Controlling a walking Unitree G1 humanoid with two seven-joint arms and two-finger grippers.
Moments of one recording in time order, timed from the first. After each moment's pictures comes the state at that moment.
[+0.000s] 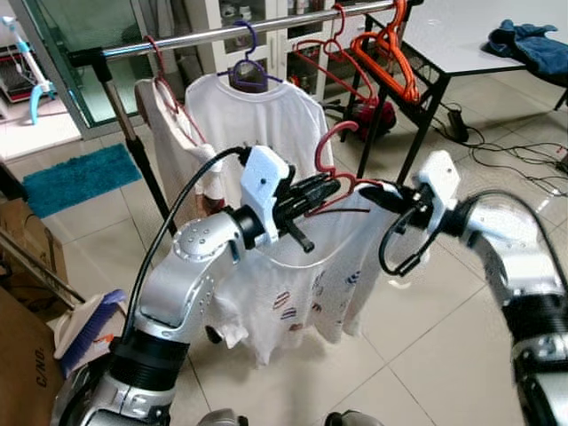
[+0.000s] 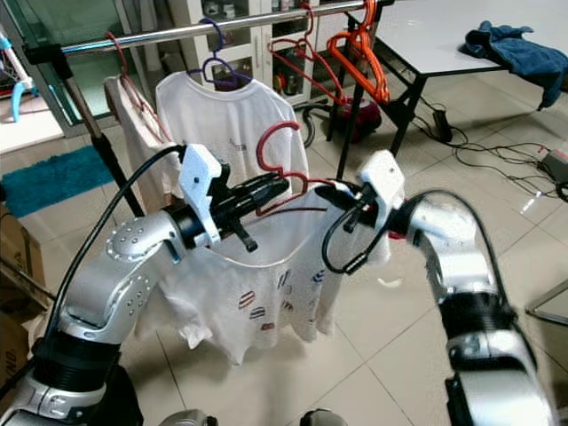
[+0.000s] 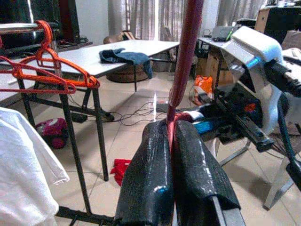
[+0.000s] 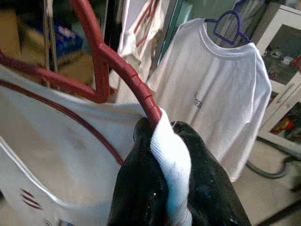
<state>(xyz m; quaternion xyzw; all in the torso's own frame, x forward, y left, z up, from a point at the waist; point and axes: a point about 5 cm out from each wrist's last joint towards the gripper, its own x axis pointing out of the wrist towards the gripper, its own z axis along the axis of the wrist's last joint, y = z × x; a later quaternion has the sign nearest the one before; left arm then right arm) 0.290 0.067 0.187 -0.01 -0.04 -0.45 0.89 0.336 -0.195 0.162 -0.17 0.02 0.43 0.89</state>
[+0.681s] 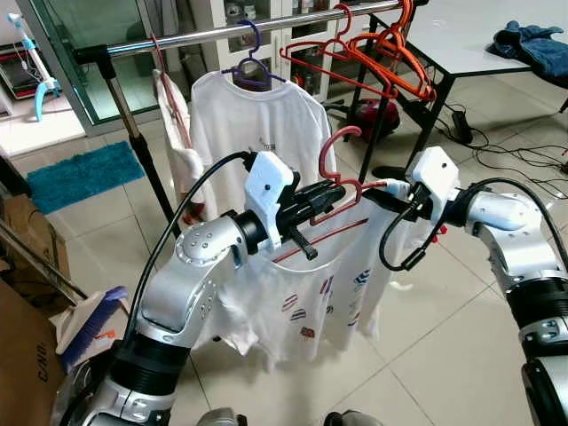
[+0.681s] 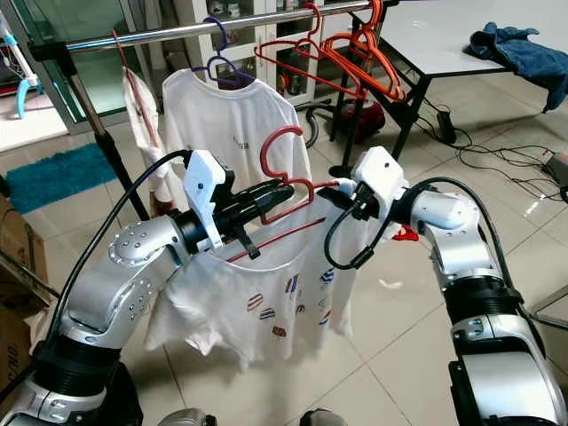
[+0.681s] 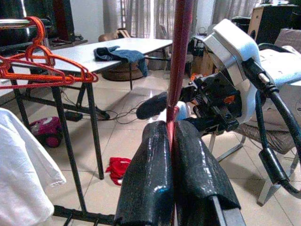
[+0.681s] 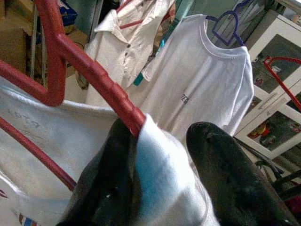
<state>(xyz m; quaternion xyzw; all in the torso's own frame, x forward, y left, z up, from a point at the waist) 0.286 0.064 0.184 -0.01 -0.04 -0.47 0.88 0.343 -0.203 0.164 -0.24 0.01 0.42 0.88</state>
